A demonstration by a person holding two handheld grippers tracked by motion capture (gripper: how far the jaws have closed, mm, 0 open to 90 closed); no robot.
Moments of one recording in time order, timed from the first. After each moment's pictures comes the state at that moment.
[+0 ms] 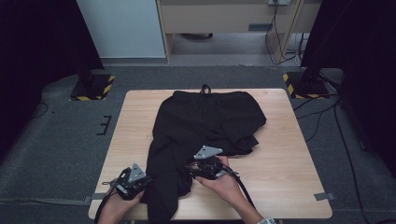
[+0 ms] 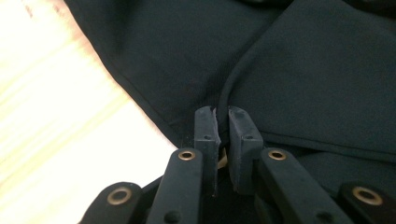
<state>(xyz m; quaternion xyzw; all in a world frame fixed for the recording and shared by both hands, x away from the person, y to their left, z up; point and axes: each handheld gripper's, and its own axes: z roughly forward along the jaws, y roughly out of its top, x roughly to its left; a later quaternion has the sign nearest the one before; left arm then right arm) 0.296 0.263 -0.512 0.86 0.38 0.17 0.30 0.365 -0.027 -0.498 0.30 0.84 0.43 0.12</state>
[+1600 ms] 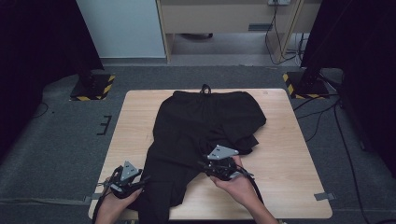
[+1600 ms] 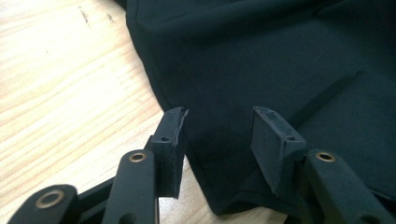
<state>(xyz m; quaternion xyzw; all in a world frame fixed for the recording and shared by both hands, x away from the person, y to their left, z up) 0.301 0.272 -0.510 0.82 0.42 0.20 0.33 0.353 -0.065 -0.477 0.29 0.84 0.44 0.16</state>
